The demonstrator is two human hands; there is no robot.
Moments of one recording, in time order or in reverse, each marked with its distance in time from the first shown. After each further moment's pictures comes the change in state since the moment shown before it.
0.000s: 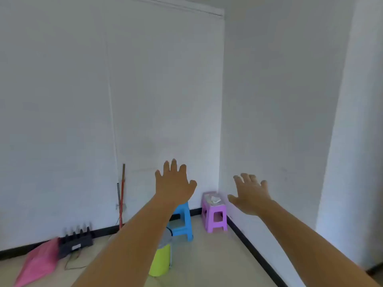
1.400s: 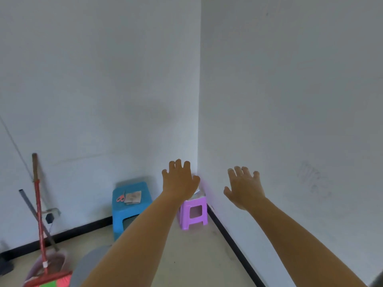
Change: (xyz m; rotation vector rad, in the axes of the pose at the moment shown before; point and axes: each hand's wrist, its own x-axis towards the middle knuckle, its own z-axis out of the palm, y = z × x) left_hand 0.585 0.141 0.383 -0.012 -0.164 0.099; right_hand 0.560 0.193 0.310 -0.149 -0.123 0.024
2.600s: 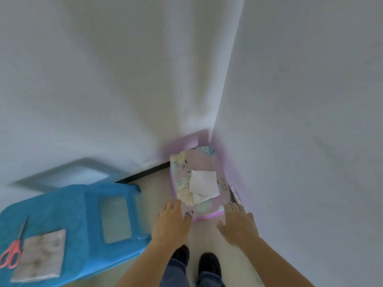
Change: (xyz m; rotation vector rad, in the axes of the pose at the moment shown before) left_hand 0.601 -0.148 0.595 -0.283 -0.743 -0.296; right_hand 0.644 -0.092 0.592 0.370 -0.870 -0.003
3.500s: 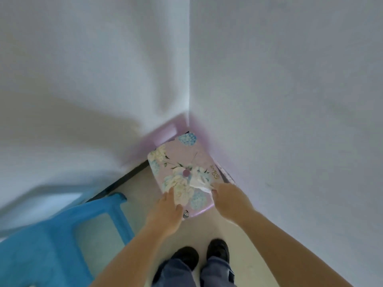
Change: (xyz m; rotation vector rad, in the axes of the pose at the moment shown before) left_hand 0.091 -0.013 0.013 0.068 -0.313 0.058; right_hand 0.057 -0.003 -0.008 0.348 0.130 0.062
